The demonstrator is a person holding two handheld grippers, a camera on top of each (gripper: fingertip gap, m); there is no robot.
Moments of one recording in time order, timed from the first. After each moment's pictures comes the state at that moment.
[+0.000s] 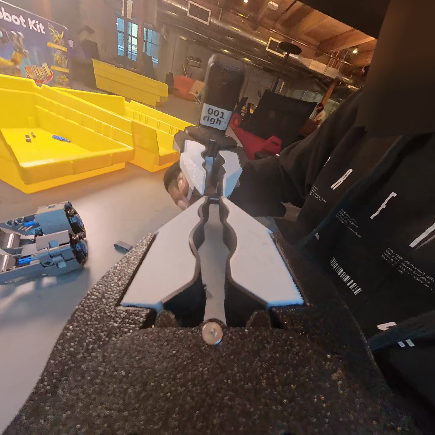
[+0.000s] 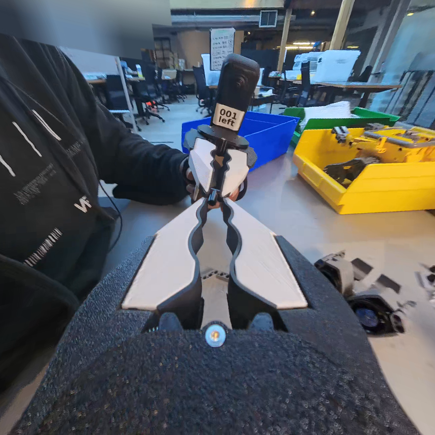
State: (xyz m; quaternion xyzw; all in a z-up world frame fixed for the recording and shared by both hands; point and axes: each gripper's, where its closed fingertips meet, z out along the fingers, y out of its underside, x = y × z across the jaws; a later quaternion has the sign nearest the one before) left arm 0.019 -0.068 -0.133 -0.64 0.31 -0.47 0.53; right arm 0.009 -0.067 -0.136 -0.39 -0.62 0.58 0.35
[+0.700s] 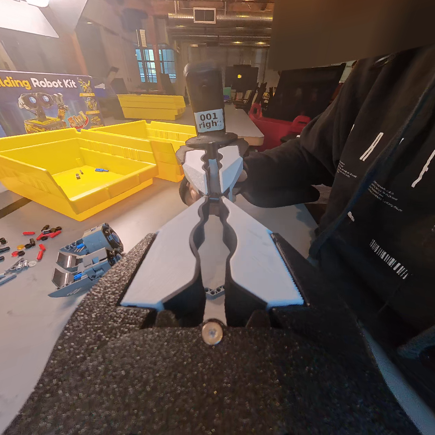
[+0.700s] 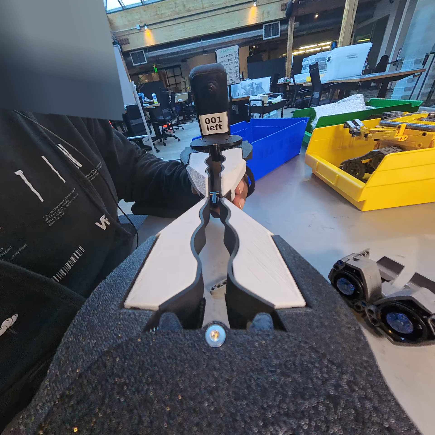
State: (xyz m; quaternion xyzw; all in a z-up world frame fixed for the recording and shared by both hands) left arm 0.017 -0.069 -0.132 -0.62 0.36 -0.37 0.59; right arm 0.008 -0.068 -0.130 -0.40 -0.59 0.63 0.31
